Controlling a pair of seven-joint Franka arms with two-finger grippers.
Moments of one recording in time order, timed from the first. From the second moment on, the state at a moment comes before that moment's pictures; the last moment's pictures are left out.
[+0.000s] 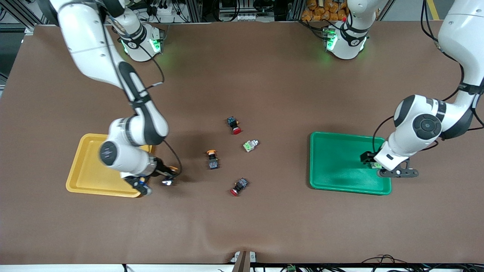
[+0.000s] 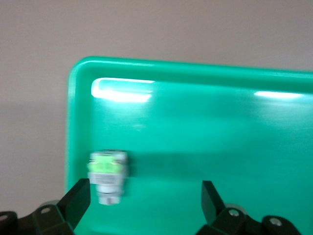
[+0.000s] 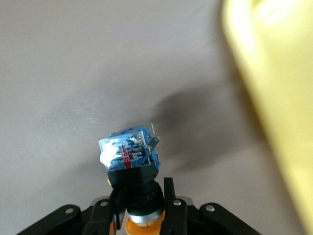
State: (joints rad) left arm 0.61 0.55 -0.75 -1.92 0.56 2.34 -0.44; right arm 0.25 0.67 -0.05 -1.60 0.36 2.20 0.51
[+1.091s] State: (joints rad) left arm -0.42 0.85 -0.43 -1.48 0.46 2.33 -1.49; right arm -0.17 0.53 -0.06 -1.52 0.17 1.66 -0.12
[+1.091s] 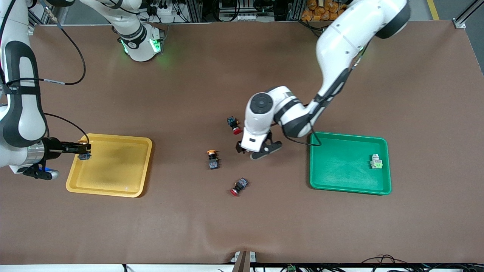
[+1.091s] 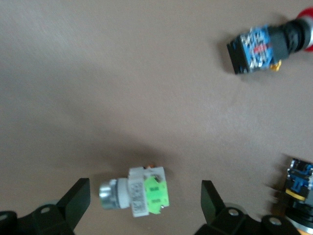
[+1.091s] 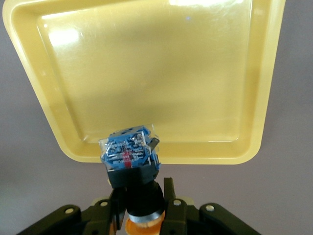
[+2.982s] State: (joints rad) left arm -0.39 0.76 -0.42 -1.43 0.45 2.00 -1.39; right arm 0.31 0.67 0.04 -1.56 0.29 2.29 -0.12
